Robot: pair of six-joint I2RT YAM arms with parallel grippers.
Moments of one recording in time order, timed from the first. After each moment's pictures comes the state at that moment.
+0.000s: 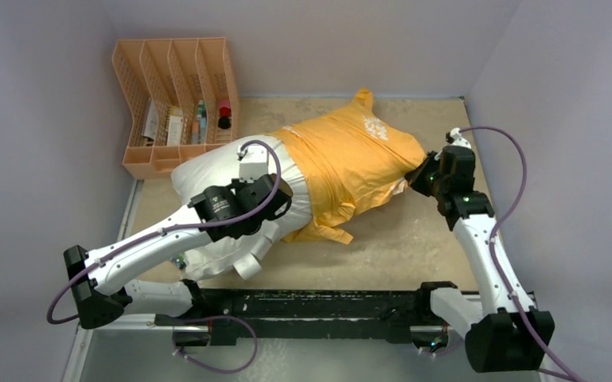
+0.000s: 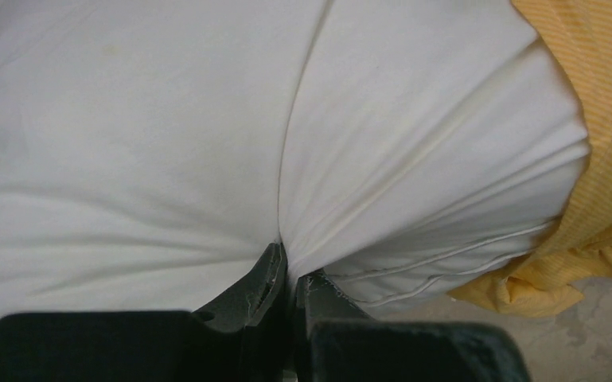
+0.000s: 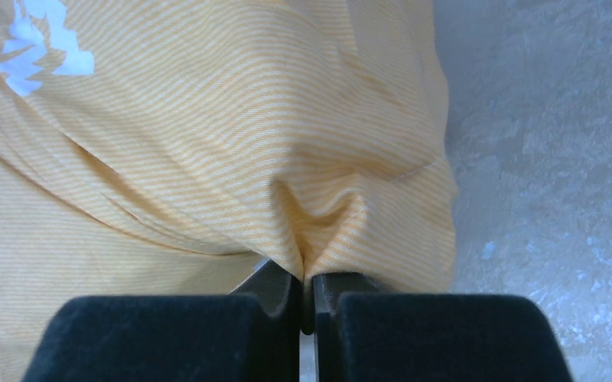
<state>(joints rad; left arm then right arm) -1.01 1.22 1.24 -1.05 -0.79 -0.83 0.09 0.99 0.84 -0.44 0.06 0.53</state>
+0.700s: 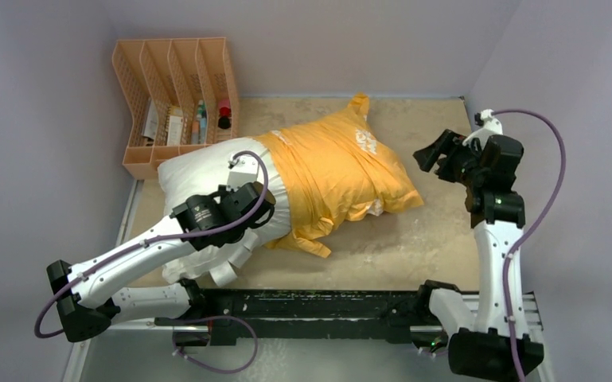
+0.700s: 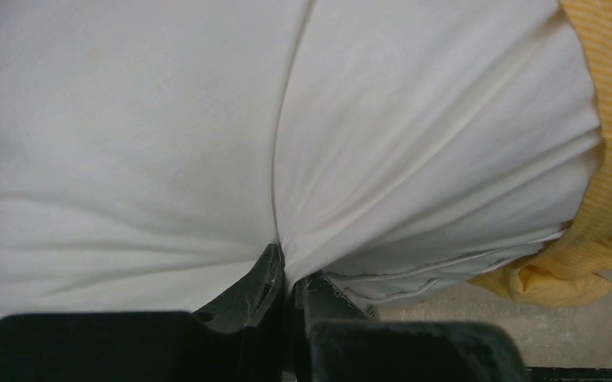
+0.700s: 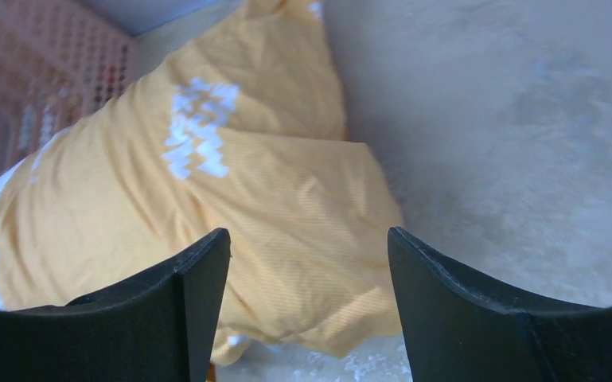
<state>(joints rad) -0.98 1.09 1.13 -1.06 -0.74 -0.69 -0.19 0.94 1.06 -0.58 -0.28 0.35</state>
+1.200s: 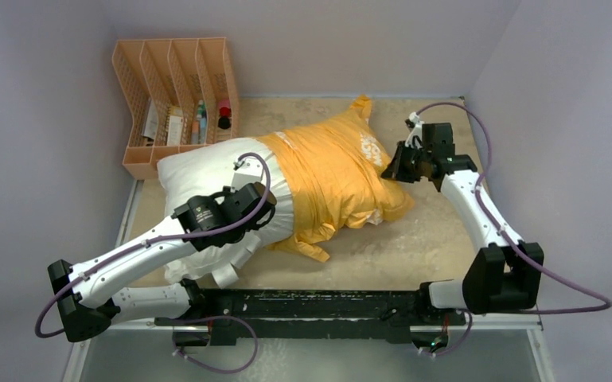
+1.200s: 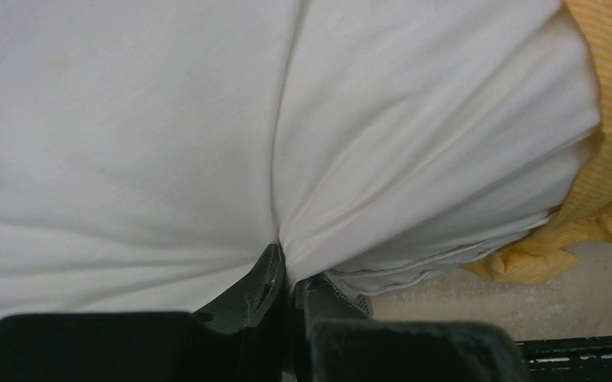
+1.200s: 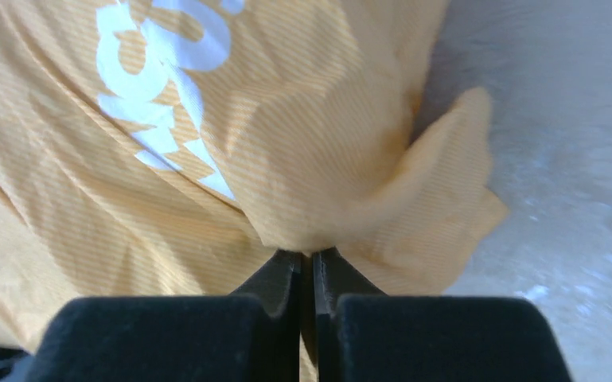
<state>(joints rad) -0.98 1.09 1.11 -1.04 -0.68 -0.64 0.08 1.37 1.10 -0.59 -0.36 0.26</state>
